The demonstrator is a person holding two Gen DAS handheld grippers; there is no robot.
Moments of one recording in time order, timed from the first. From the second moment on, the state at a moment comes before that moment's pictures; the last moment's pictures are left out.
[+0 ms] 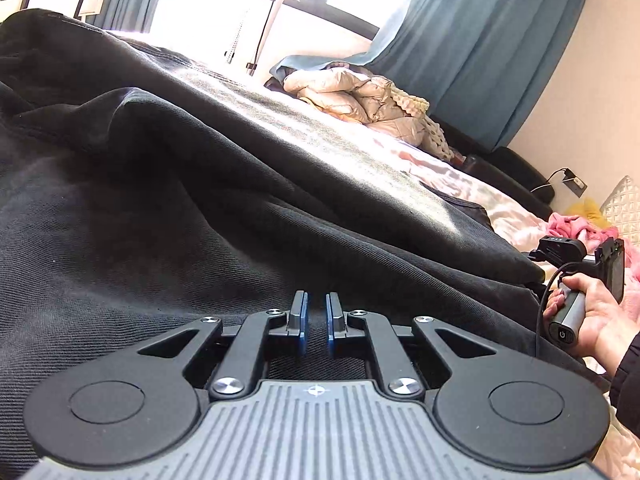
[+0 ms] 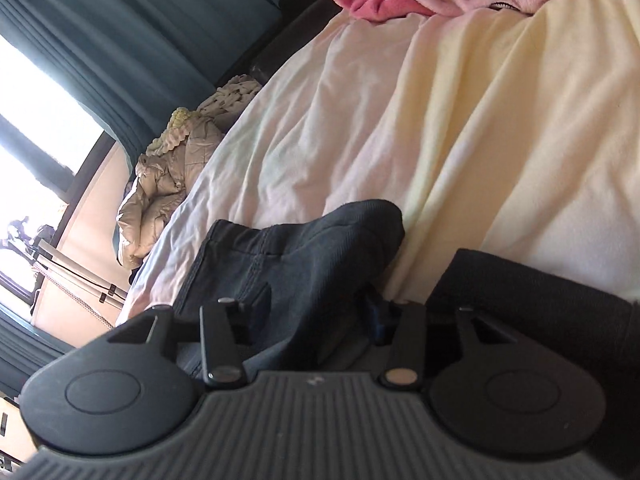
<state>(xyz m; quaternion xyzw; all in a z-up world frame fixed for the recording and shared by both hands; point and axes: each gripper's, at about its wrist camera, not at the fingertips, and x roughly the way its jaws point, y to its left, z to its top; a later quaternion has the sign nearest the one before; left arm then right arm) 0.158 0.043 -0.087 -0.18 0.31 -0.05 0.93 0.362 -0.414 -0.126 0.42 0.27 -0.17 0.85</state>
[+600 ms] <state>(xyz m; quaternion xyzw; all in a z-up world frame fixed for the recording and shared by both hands) 0.156 0.037 -0.088 -0.17 0.30 -0.04 0.94 0.355 -0.431 -0.034 0.35 0.18 -0.20 0.90</state>
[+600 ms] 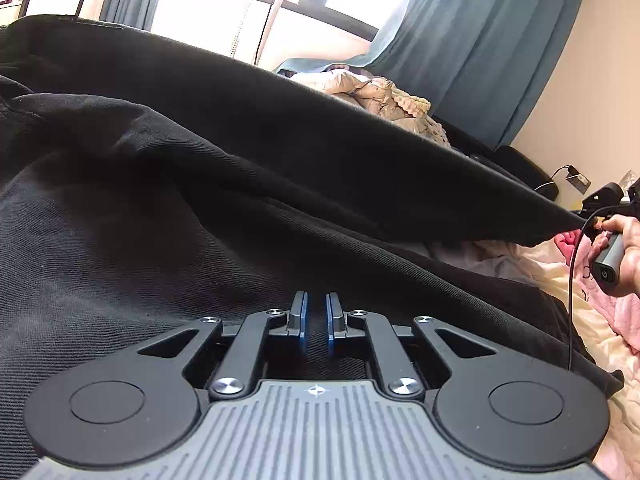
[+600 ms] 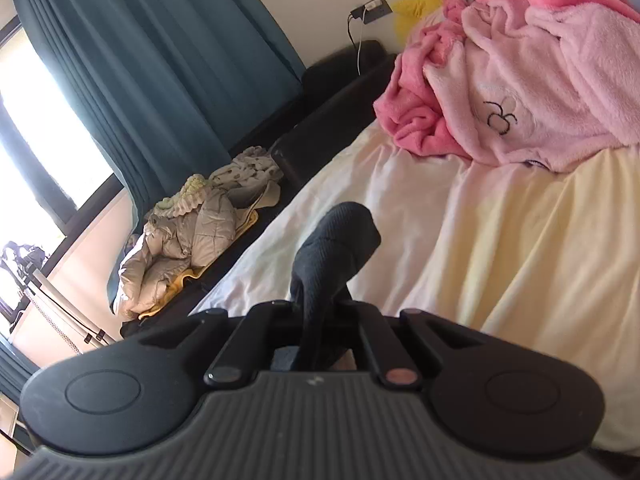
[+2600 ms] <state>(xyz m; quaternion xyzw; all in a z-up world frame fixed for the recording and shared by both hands) 0.150 0.069 -0.069 -0.23 0.28 -0.06 0.93 0.363 -0.351 0.049 0.33 0.14 -0.22 0.91</state>
